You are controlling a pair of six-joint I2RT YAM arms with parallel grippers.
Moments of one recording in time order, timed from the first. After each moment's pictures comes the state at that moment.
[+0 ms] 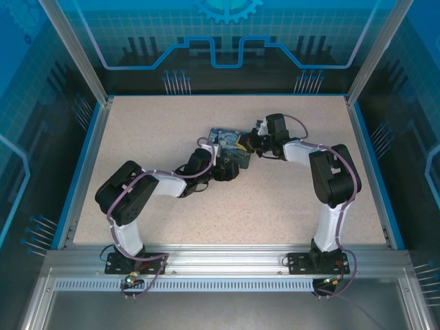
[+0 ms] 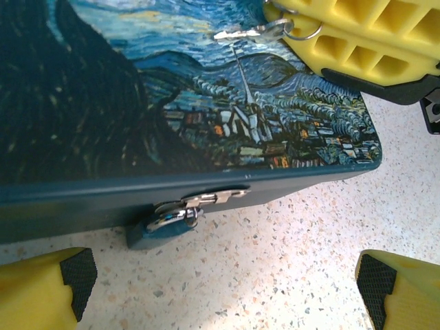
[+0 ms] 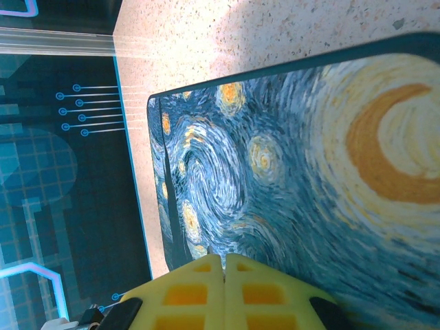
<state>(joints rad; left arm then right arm) -0.58 1.83 0.79 0.48 0.16 -0.56 0.30 1.95 1.17 0.10 -0.66 1.01</state>
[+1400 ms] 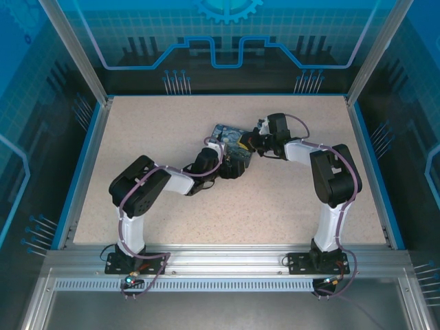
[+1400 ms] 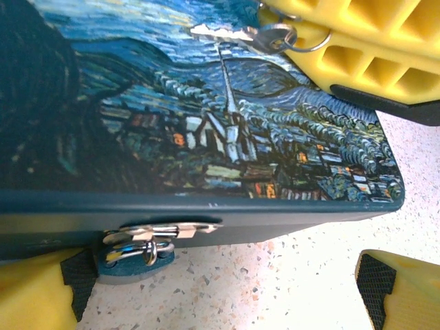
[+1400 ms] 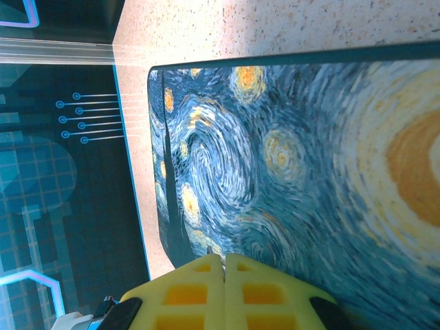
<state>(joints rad) -0.61 1.96 0.86 0.59 0.13 -0.56 0.29 1.95 1.17 0.10 -0.65 1.00</state>
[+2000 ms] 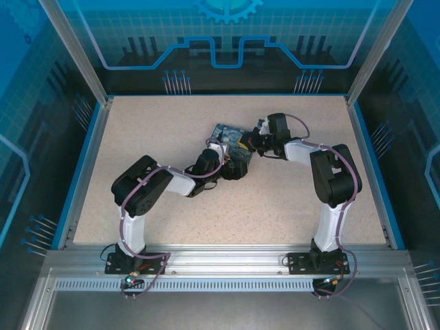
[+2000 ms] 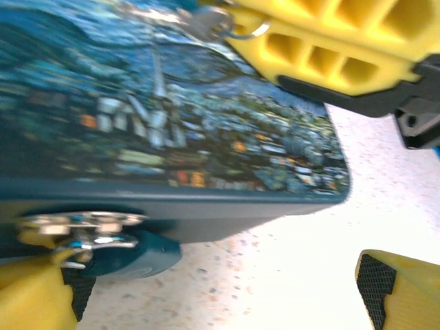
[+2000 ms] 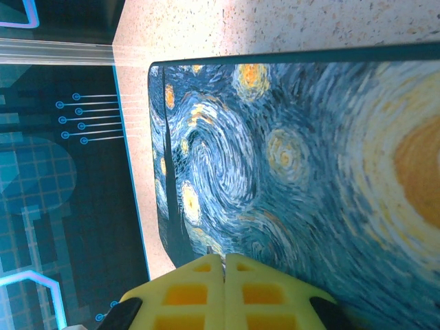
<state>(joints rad) -0.62 1.97 0.85 0.66 0.20 -0.60 0.29 1.95 1.17 0.10 -0.65 1.00</state>
